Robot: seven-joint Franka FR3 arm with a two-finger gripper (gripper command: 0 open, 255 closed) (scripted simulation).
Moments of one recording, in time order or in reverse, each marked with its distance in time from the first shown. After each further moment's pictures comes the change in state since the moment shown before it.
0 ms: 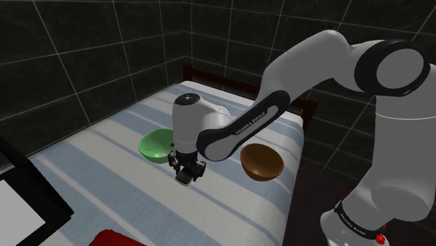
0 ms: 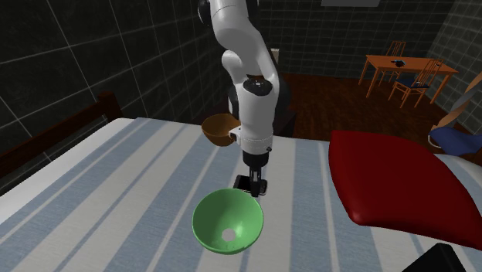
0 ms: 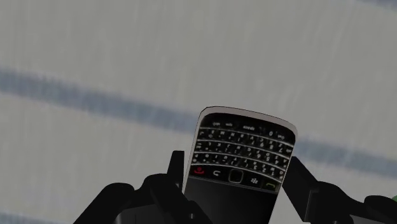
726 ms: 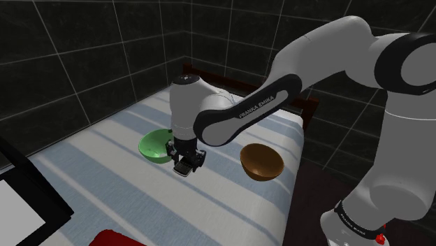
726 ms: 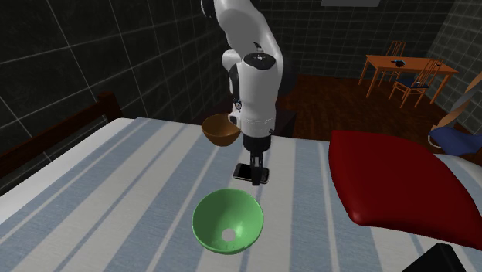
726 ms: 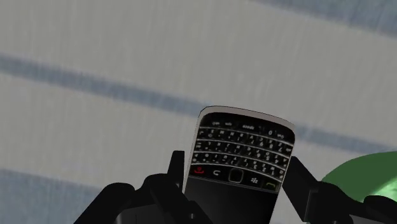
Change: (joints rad) arm -0.033 -0.088 0.048 0.039 0.075 -0.112 -0.046
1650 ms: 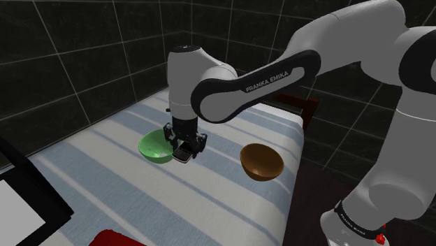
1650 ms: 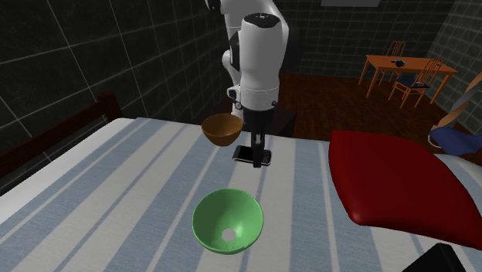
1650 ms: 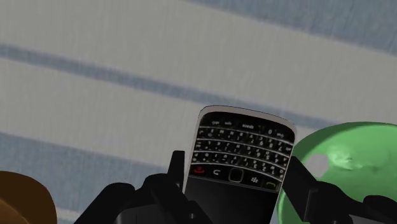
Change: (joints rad) arm -0.032 -0.099 0.040 0.075 0.084 -0.153 -0.053
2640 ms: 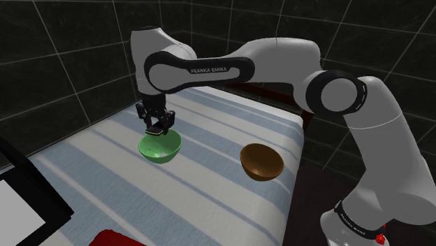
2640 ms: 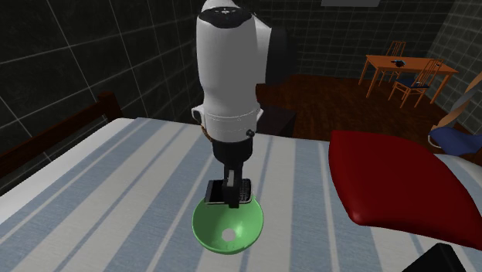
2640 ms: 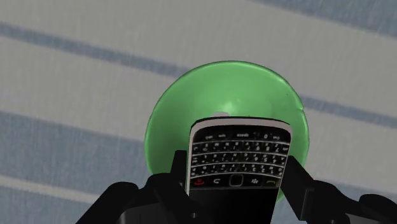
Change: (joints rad) arm 0.229 0.510 -0.126 0.833 -0.195 -0.349 -0.058
